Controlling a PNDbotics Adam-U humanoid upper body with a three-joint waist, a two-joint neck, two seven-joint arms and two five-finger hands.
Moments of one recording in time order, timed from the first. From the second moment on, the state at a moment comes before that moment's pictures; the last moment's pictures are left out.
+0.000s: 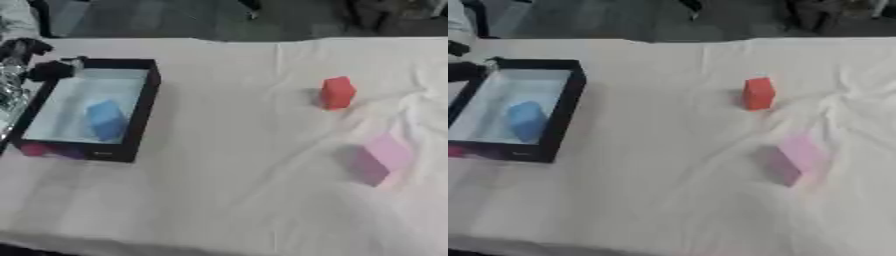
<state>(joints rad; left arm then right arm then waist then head) -0.61 0.65 -0.05 -1.48 -0.10 0.62 0.23 -0.57 -0.78 0.07 -1.98 0.39 0.25 -0.23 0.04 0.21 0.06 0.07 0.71</state>
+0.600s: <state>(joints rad) -0.53 0.48 -0.04 -1.77 0.05 0.29 0.45 -0.56 -0.89 0.05 -1.98 0.10 0.15 0.18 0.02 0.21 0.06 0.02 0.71</state>
